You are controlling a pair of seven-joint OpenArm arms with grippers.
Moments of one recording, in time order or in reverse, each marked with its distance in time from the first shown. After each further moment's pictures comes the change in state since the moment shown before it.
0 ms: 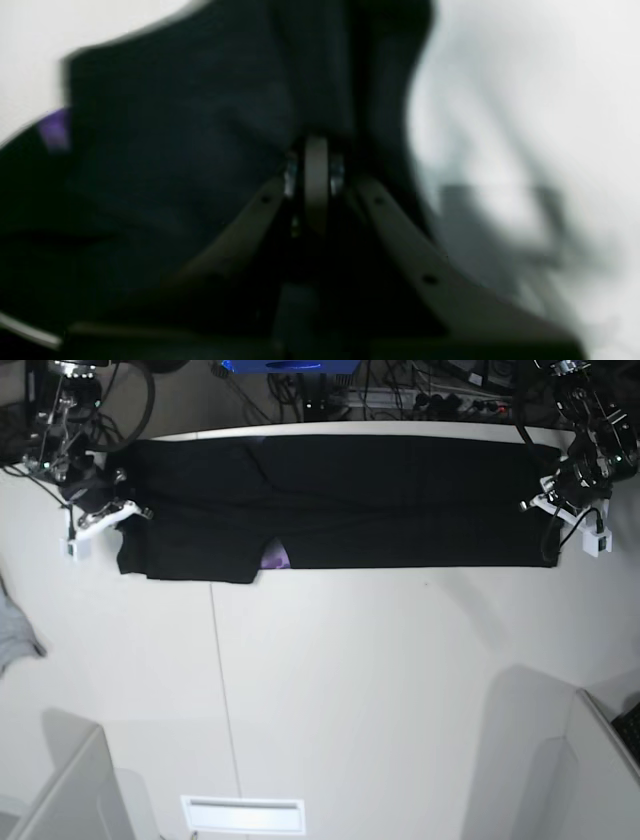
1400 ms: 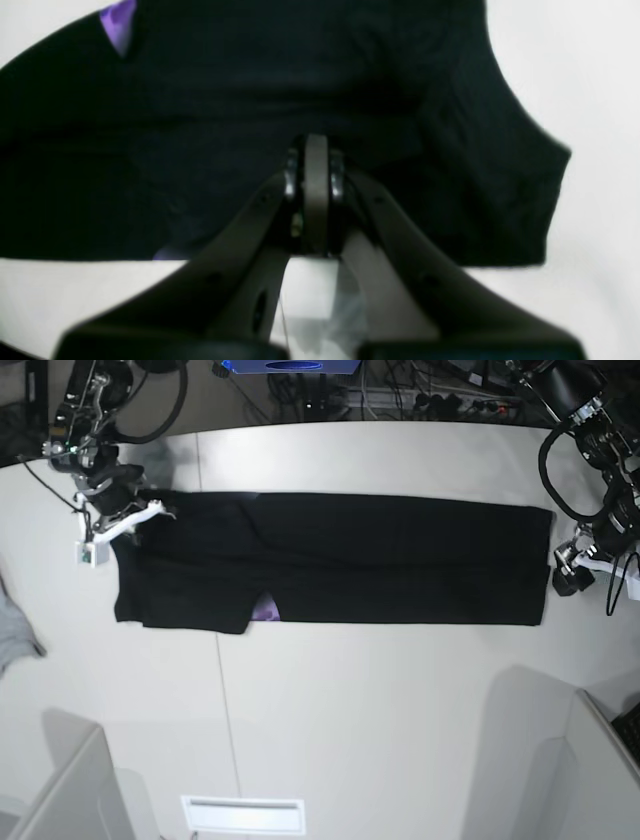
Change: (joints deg) left arm -14.3 -0.7 -9.8 -4.6 -3.0 -0.3 1.1; right arm -2.9 -9.0 0.0 14.4 -8.7 0.3 3.0
